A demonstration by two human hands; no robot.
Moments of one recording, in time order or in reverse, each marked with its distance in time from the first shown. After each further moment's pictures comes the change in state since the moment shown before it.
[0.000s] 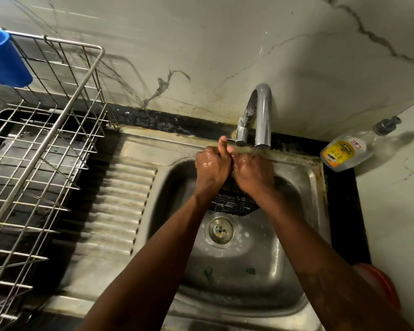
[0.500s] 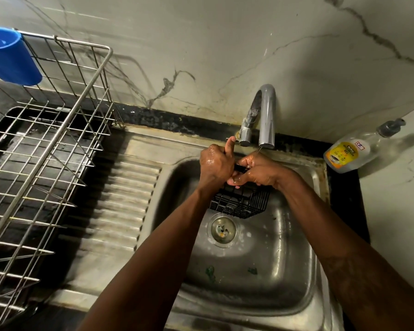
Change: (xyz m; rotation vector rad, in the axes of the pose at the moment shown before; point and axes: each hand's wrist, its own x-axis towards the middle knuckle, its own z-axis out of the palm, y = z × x) left_hand 0.007 0.003 -0.004 -0.313 -0.041 -0.143; right_hand 0.018 0.026 -0.022 0.588 -0.697 -0.117
